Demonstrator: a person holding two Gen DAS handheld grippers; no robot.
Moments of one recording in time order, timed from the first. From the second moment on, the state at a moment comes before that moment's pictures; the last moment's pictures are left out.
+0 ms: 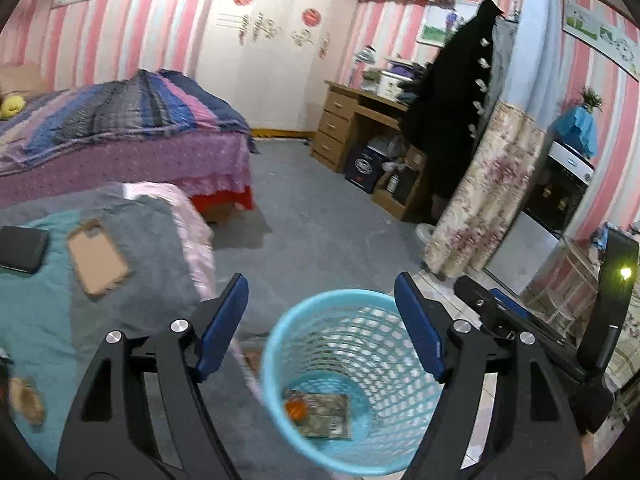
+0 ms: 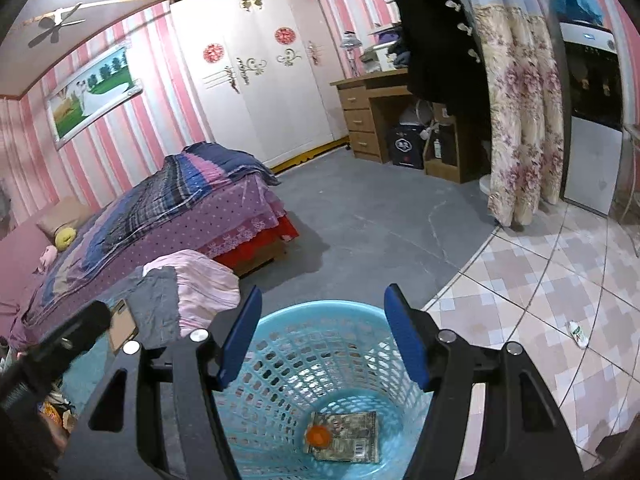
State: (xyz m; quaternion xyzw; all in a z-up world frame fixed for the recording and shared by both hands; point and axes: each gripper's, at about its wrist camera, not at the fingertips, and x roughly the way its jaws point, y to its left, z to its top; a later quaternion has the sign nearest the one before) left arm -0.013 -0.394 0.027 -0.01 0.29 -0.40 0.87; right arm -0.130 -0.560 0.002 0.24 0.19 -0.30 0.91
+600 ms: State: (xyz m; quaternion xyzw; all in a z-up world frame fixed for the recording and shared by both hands) left arm 0.023 -0.064 0.033 -0.03 0.23 -0.10 0.97; right arm -0.058 -0.432 0.025 0.16 0.19 -0.12 0.96
